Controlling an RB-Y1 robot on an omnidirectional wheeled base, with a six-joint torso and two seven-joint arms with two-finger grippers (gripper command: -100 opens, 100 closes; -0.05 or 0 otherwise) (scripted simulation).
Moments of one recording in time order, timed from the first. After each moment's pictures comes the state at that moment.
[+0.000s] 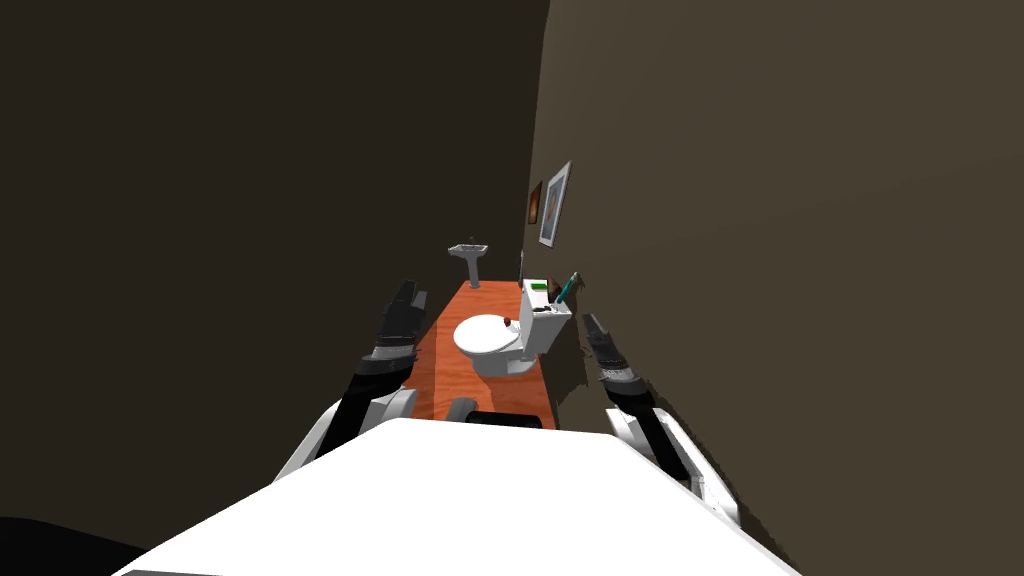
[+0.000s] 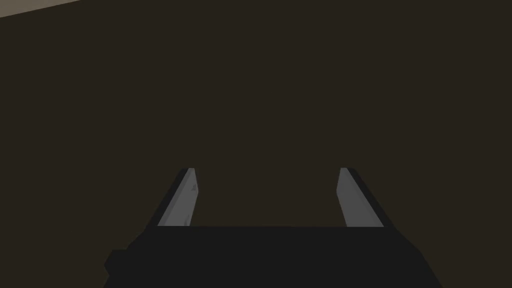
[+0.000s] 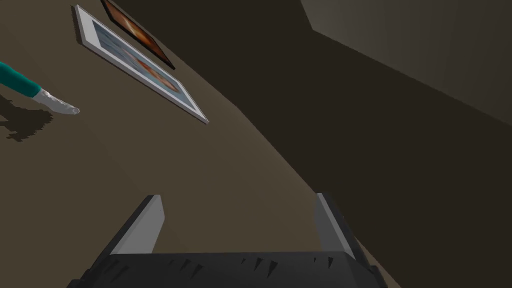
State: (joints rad) left arm 0.55 0.04 0.01 -2.38 -0.12 -0.42 -0.11; right arm 0.48 -0.35 -0.04 -2.07 0.13 -0.63 0.32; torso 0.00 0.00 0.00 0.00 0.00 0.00
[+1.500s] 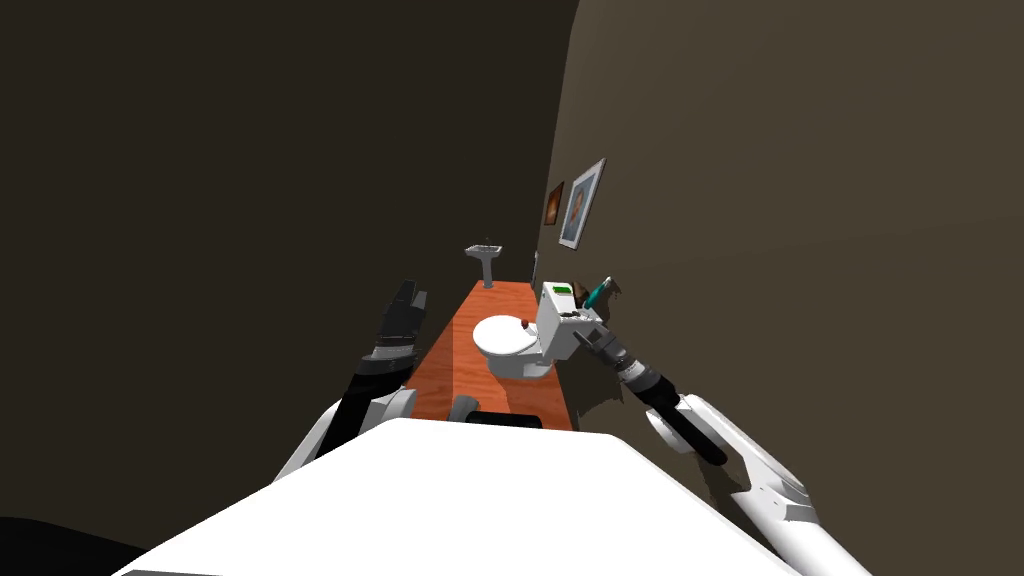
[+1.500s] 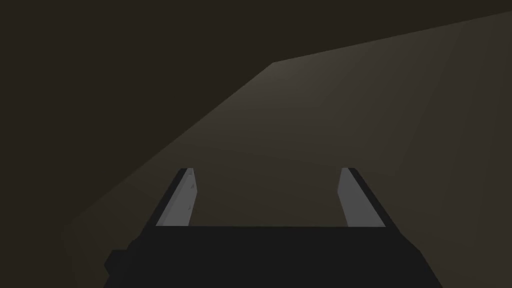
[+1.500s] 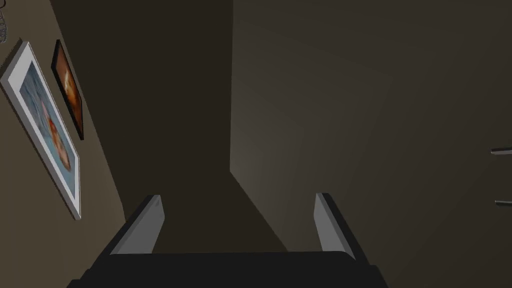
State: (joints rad) left arm 0.55 0.04 0.01 -2.38 -0.12 -0.42 -0.11; right arm 0.44 -0.73 -0.11 -1.89 0.39 -0.63 0.51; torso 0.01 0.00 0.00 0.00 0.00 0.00
